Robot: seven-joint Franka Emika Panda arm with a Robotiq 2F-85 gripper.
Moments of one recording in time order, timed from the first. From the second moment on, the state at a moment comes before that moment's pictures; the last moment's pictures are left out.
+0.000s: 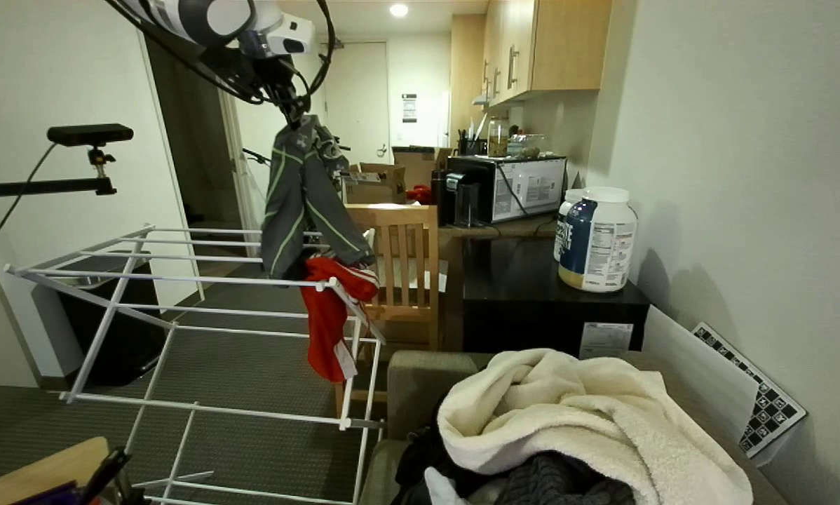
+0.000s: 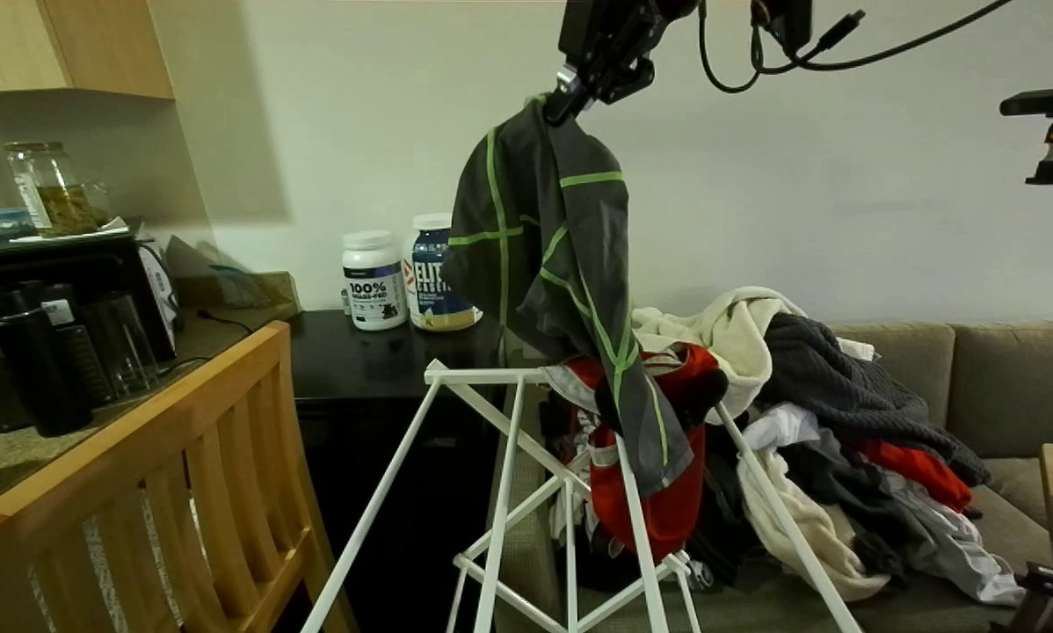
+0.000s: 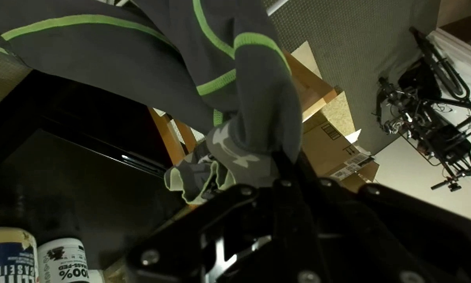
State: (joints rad) arm 0.21 -0.12 0.25 -1.91 0.40 2.45 0.22
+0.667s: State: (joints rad) arm 0.23 -0.02 0.27 -1.83 0.27 2.57 0.39
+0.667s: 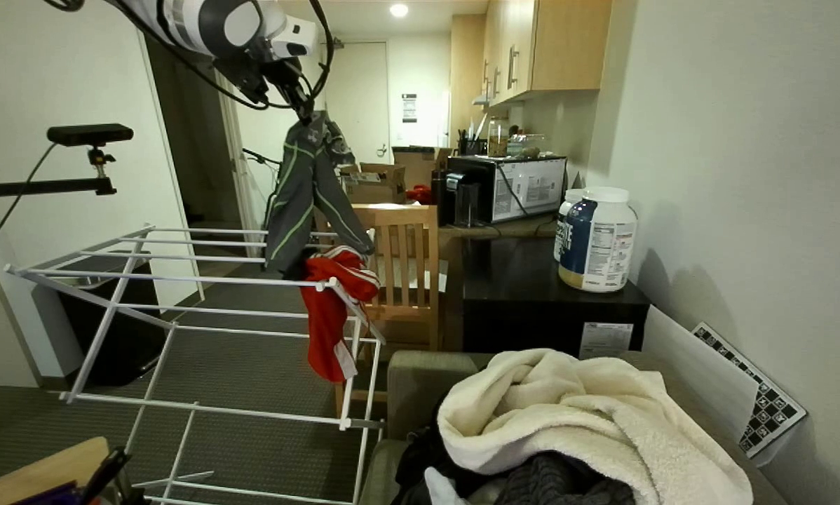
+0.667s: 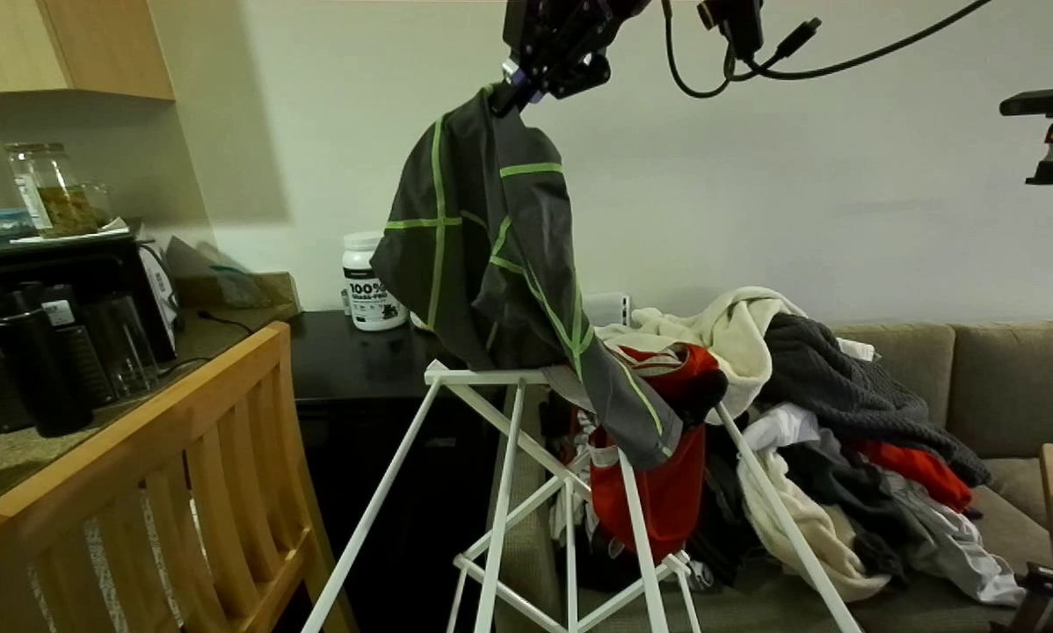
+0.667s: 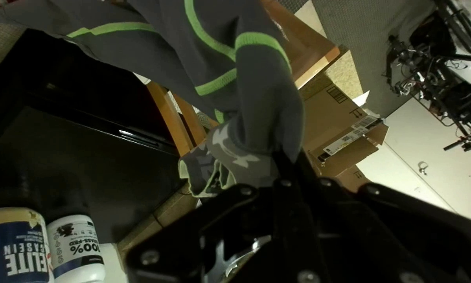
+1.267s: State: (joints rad) arm 0.23 0.08 0.25 -1.76 0.07 2.60 0.59
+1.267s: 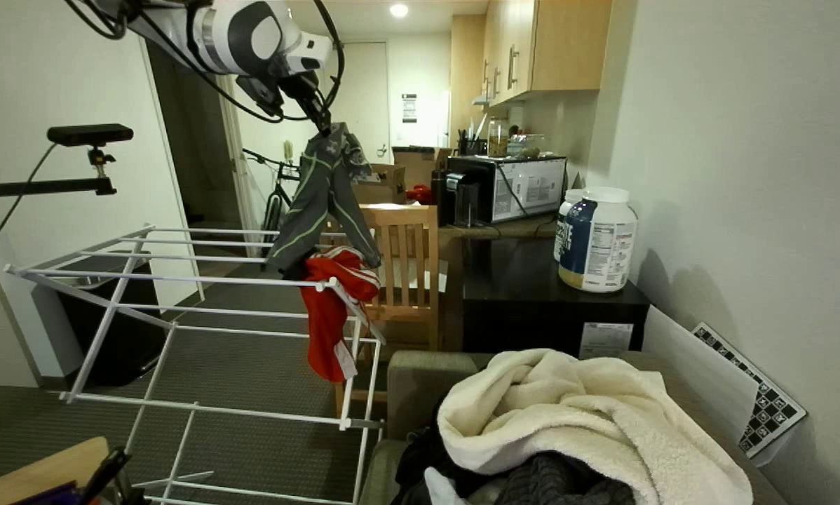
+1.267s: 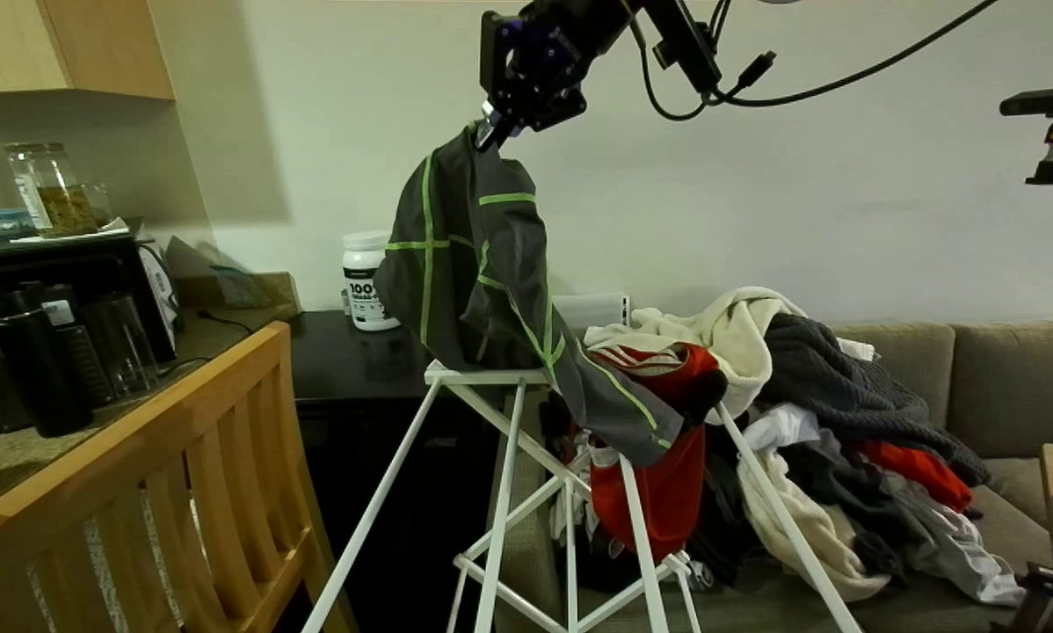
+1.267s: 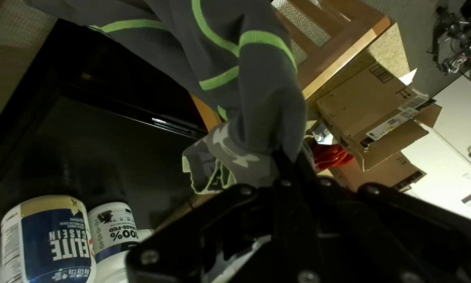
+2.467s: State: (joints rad) arm 0.31 0.18 0.20 -1.64 0.01 2.60 0.68
